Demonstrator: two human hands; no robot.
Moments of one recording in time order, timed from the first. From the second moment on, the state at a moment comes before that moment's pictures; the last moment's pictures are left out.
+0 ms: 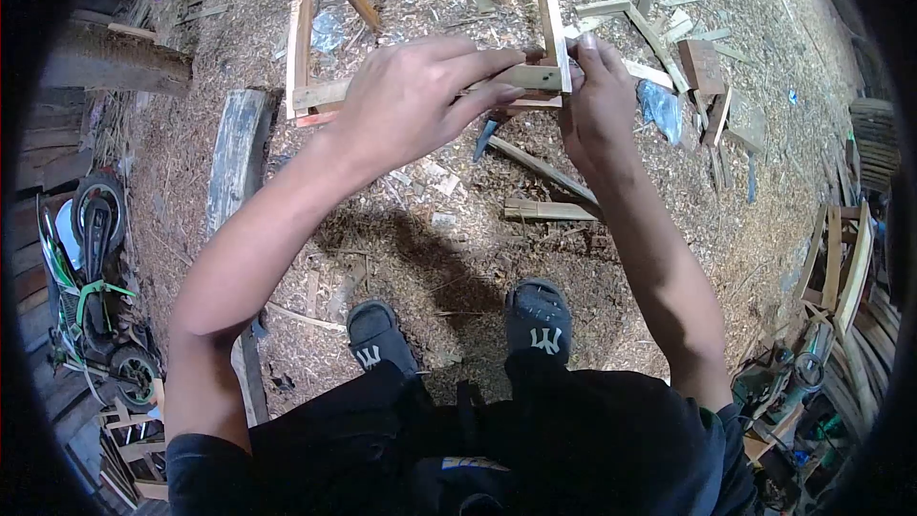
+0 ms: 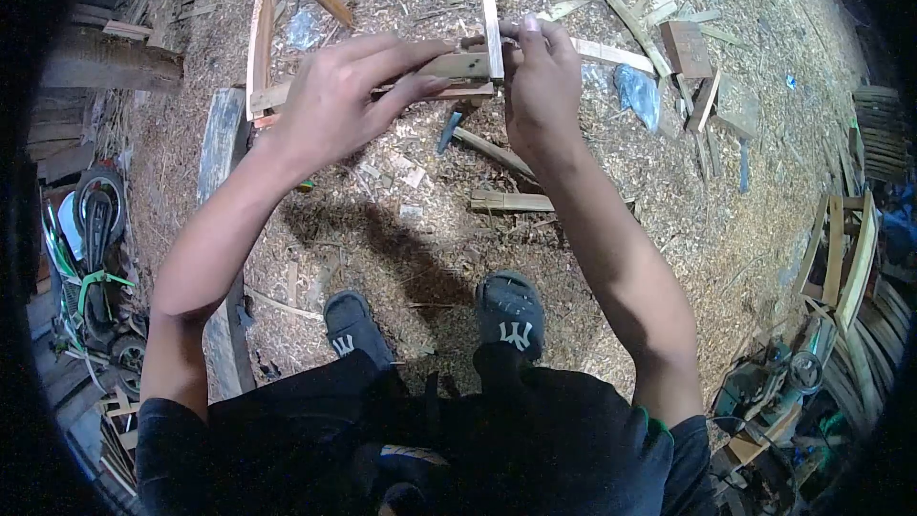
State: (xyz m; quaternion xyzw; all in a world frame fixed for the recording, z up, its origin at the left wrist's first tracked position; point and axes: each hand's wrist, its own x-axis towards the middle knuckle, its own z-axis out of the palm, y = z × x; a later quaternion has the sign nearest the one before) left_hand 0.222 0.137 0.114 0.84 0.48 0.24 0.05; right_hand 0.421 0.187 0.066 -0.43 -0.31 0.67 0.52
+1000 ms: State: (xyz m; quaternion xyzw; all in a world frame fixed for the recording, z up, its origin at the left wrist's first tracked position) left_hand 0.234 0.140 0.111 0.81 0.52 0.27 0.07; right_hand 0.419 0.179 0.043 -0.46 -0.42 0.57 0.53
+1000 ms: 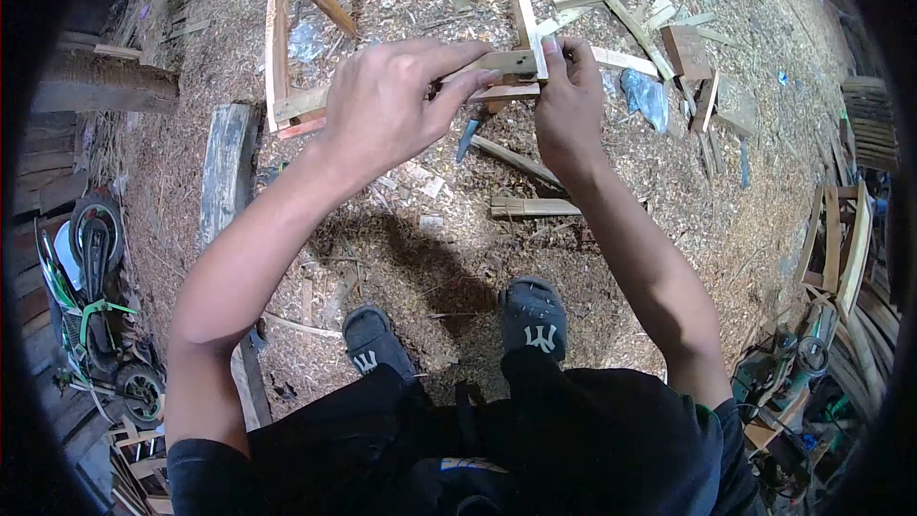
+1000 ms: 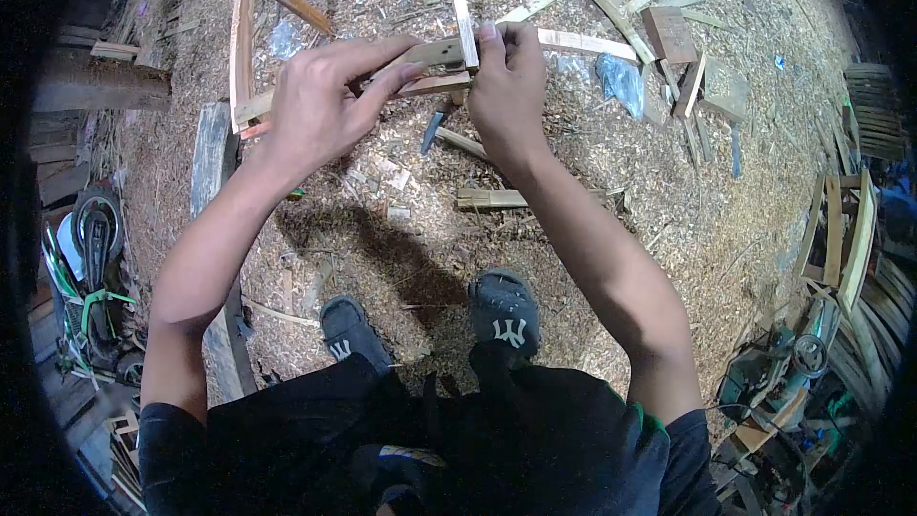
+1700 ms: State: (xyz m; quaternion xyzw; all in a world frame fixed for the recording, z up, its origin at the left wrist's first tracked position) left_hand 0.237 0.138 0.108 0.82 0.49 0.29 0.00; right_hand 0.459 0.187 0.082 -0.31 -0.76 0.21 0.53
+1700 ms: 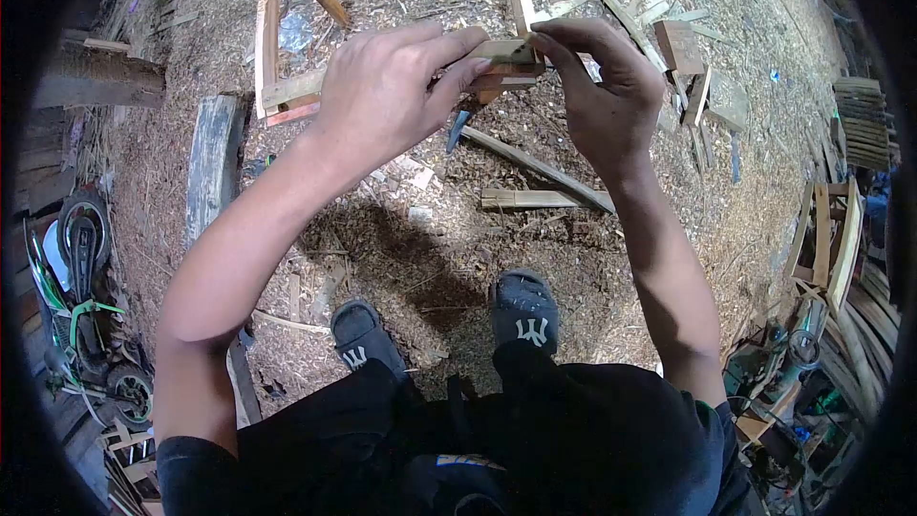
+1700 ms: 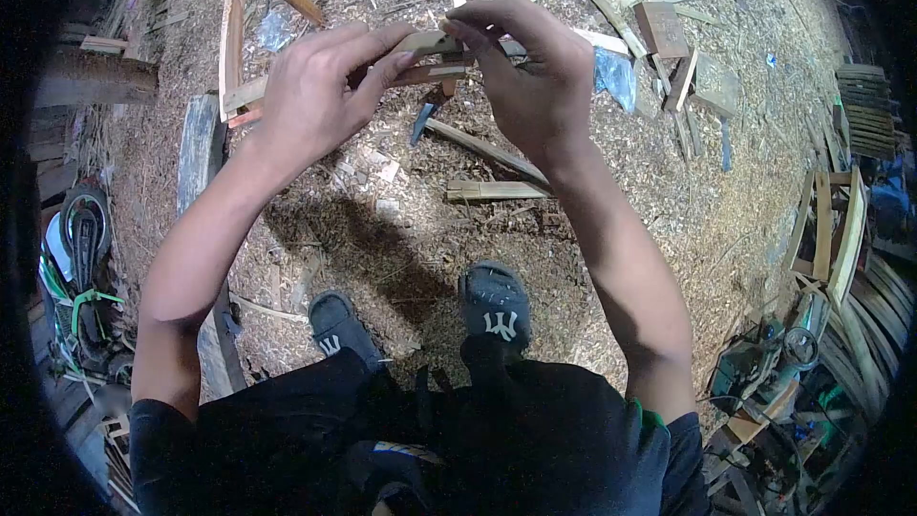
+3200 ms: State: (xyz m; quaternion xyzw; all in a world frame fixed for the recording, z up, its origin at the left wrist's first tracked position) left_hand 0.235 0.138 0.103 0.83 0.48 0.29 0.02; right_hand 0.458 0.197 0.074 -0.16 -0.85 0.02 0.50
